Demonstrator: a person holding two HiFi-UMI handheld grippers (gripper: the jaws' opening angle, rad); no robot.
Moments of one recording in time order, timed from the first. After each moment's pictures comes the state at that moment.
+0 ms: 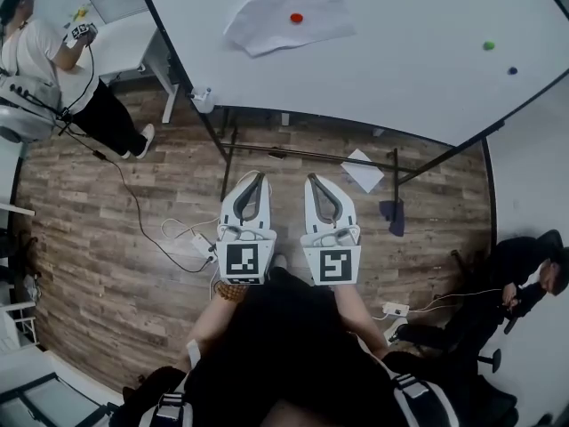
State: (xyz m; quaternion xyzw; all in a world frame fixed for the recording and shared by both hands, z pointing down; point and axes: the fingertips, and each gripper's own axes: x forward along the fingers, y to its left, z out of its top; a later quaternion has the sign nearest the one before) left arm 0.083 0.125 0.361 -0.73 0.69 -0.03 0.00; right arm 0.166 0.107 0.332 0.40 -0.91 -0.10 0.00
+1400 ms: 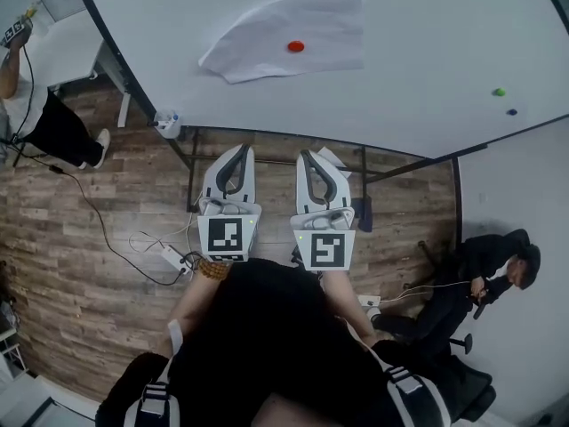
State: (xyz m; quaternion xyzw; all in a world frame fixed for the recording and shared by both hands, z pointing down) left arm 0.008 -0.054 0.364 -0.76 0.65 0.02 -0.02; right arm 0.096 -0.055 0.317 0.43 -0.89 -0.15 0.04
